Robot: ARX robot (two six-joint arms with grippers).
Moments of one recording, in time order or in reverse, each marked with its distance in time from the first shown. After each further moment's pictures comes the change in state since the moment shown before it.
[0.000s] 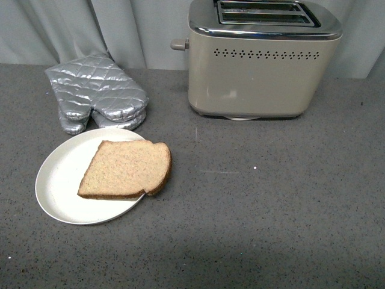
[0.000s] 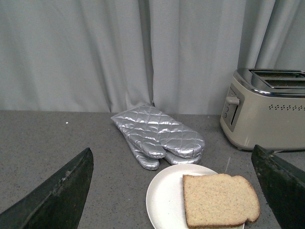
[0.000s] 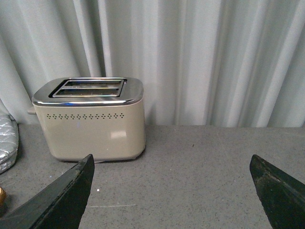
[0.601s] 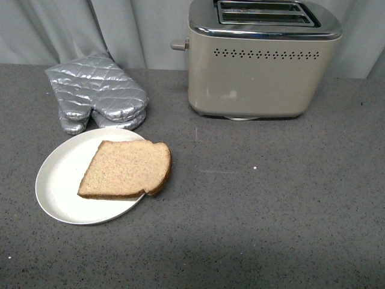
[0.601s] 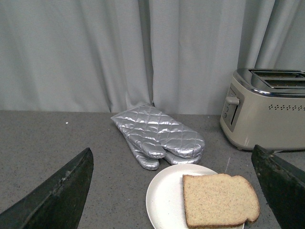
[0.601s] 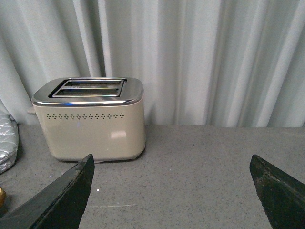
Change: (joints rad) left arm 0.000 0.000 0.000 0.000 0.000 0.000; right arm 0.000 0.000 0.000 0.000 0.000 0.000
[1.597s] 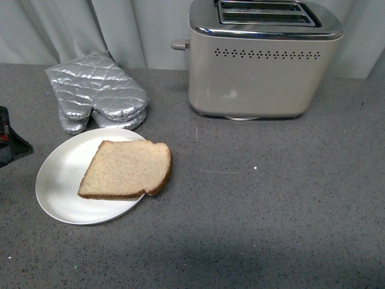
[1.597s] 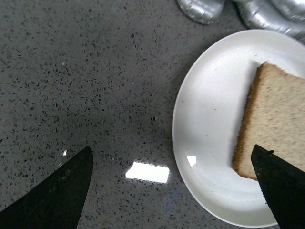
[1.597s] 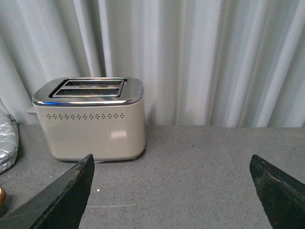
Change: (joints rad) left arm 0.141 1.733 0.594 0.206 0.147 -0.128; right arm 0.000 0.000 0.000 0.000 0.000 0.000
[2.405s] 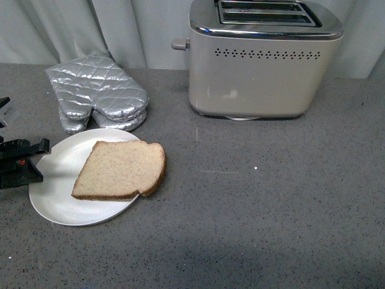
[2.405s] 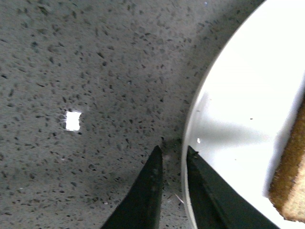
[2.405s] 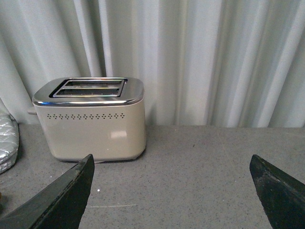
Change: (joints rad) left arm -0.010 0.331 0.274 -0.195 0.032 0.082; right arm 0.000 0.000 0.000 0.000 0.000 0.000
